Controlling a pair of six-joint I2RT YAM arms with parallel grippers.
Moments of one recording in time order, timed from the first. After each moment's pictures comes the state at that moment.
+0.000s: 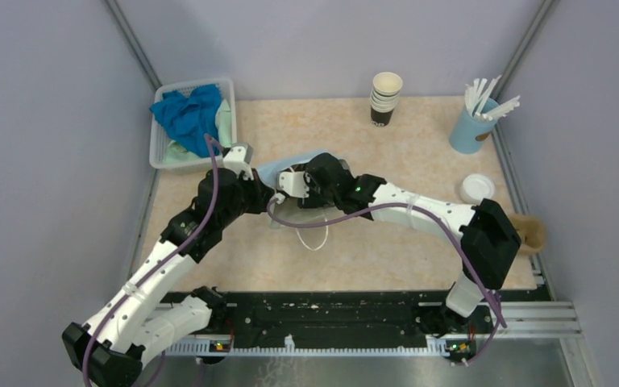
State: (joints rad) left arm -0.54 0.87 0.87 -0.42 -0.05 -0.42; right arm 0.95 1.66 1.31 -0.33 0.26 -0.84
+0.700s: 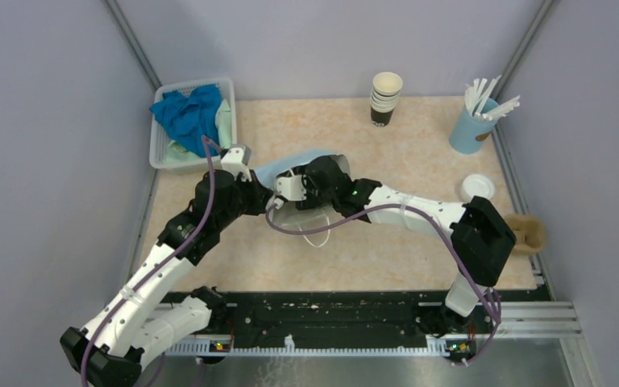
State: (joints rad) left arm -0.54 0.84 0.87 -0.44 -0.04 -0.42; right arm 0.95 1.70 1.26 -0.19 0.23 -0.94
